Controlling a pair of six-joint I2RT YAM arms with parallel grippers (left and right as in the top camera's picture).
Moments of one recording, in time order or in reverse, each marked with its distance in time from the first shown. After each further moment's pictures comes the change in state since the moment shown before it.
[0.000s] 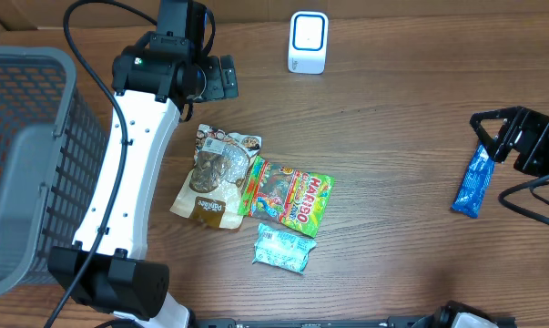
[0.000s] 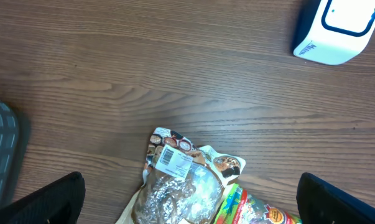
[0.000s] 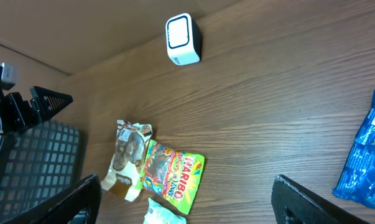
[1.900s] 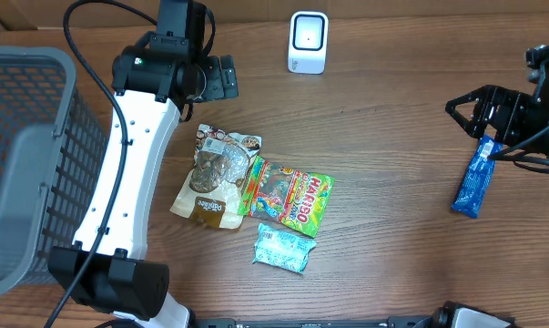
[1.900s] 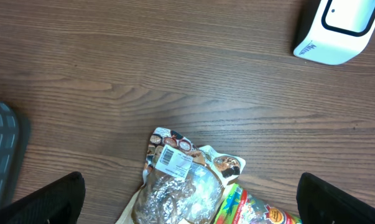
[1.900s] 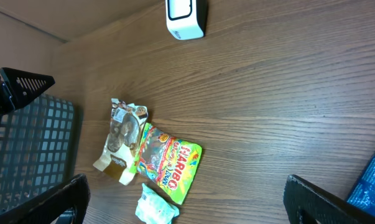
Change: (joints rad) left arm 0.000 0.000 0.000 0.000 0.000 0.000; right arm 0.084 0.175 0.000 0.026 0.001 -0.067
